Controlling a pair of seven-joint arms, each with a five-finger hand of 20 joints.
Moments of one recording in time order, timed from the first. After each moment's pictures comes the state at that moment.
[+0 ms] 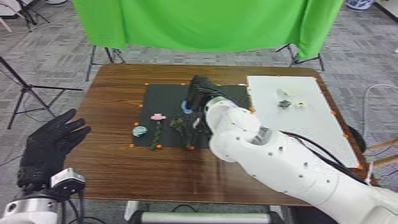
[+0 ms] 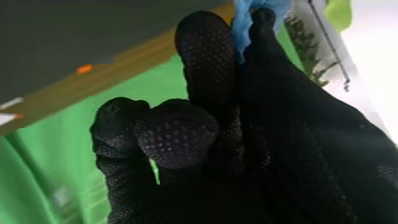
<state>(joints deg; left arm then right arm) 139.8 -64.7 -105.2 -133.2 47.2 18.6 12.8 -52.3 -66.5 29.7 -98.2 -107.7 1.7 45.2</state>
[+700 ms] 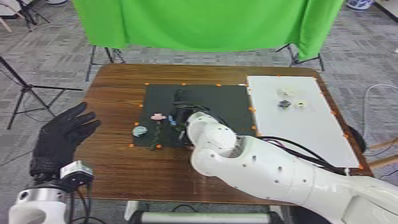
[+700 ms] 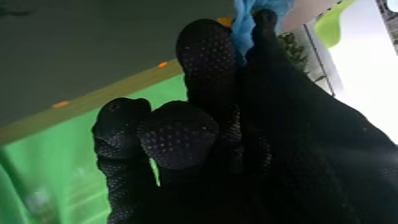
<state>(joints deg) 134.5 -63.9 -102.9 -130.6 47.8 15.9 11.3 -46.8 -70.4 16.7 -92.4 -109.1 9.5 47.8</state>
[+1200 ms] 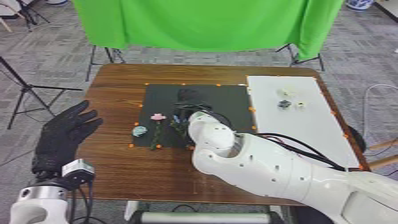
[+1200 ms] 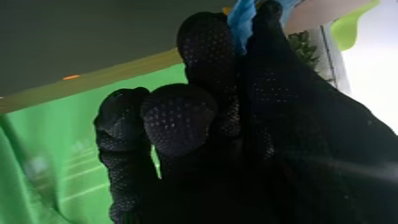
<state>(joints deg) 133.7 -63.8 -102.6 -130.5 48.0 15.3 11.0 -45.6 -70.4 15.3 -90.5 -112.8 6.9 49.7</state>
